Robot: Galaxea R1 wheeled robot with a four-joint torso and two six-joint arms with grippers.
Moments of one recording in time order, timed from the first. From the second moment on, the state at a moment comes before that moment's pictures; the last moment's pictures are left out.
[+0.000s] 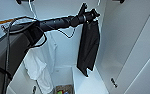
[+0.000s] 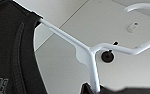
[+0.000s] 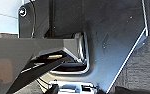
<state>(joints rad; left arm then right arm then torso) -0.37 3.00 -1.95 -0.12 -0.02 -0.83 -1.51 3.09 -2.72 0.01 -0.03 -0.08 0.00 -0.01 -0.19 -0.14</state>
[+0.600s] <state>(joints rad) -0.27 3.14 -1.94 -0.09 0.01 -0.83 -1.51 3.09 -2.72 0.01 -0.01 -0.08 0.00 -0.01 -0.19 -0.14</state>
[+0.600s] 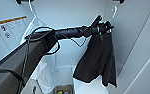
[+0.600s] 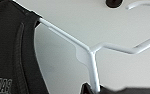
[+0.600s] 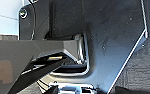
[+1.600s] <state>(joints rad) -0.24 3.16 -1.89 -0.08 0.00 -0.83 -1.52 3.09 -2.72 0.01 0.01 -0.08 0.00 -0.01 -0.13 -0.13</state>
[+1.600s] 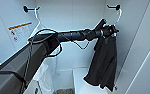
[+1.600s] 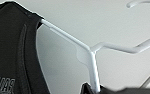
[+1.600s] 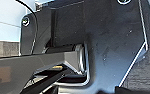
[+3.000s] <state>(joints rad) -0.11 3.03 -1.66 -0.07 -0.04 -0.82 -1.52 3.09 -2.72 0.01 0.02 -0.08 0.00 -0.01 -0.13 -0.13</state>
